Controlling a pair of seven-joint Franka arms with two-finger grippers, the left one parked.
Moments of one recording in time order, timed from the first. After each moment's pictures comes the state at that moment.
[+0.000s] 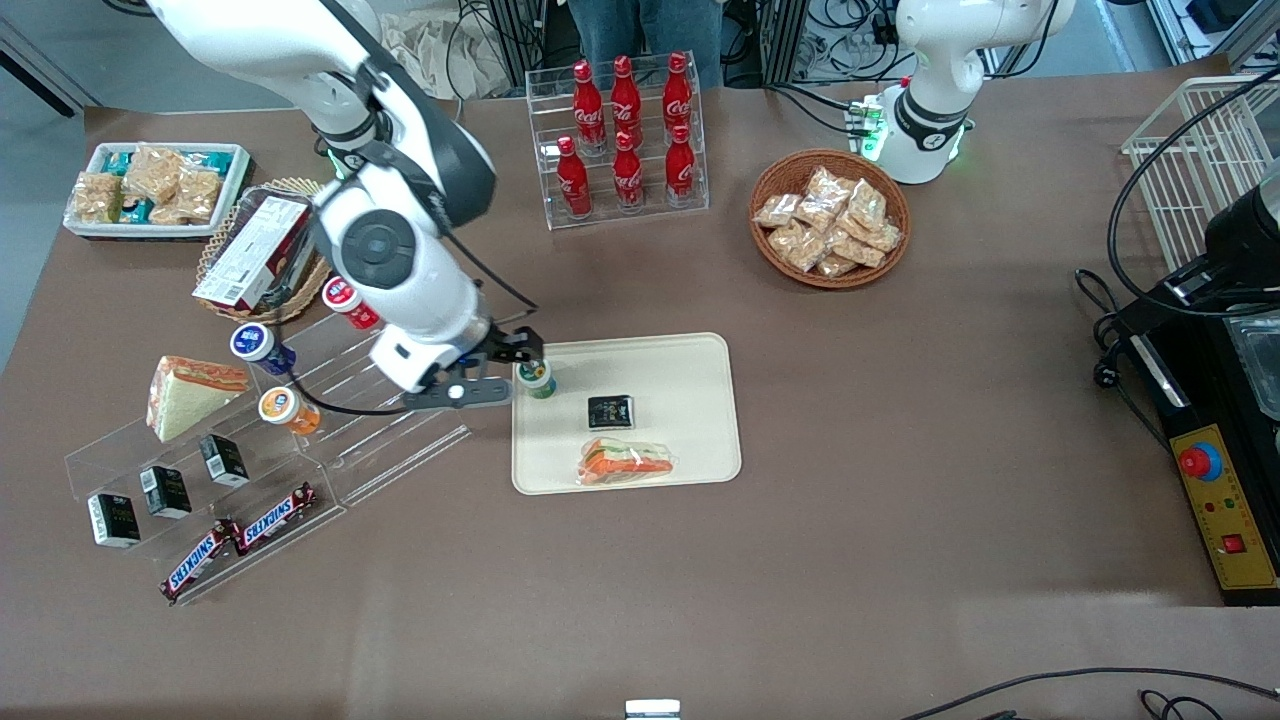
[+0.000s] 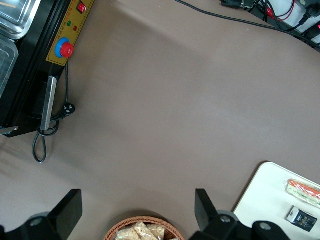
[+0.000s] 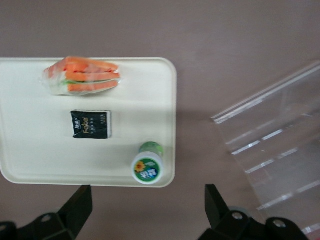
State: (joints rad) arm 0.10 0.26 0.42 -1.75 -0.04 1.95 0.50
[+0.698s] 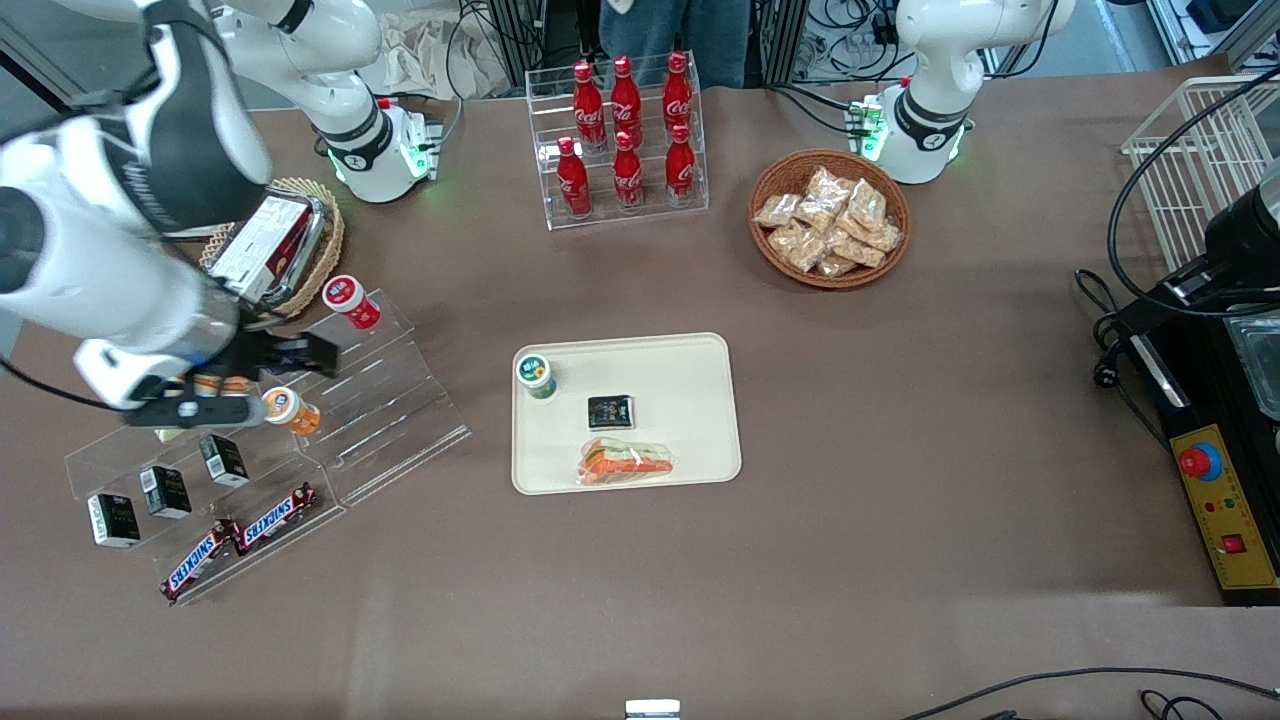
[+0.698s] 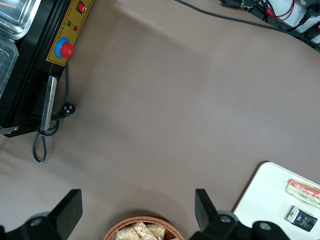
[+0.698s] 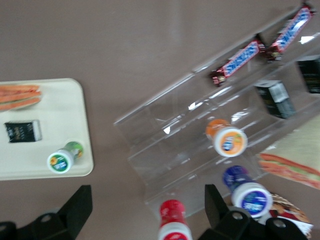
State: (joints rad) arm 0.04 0.14 0.10 -1.61 0.01 1.66 0.18
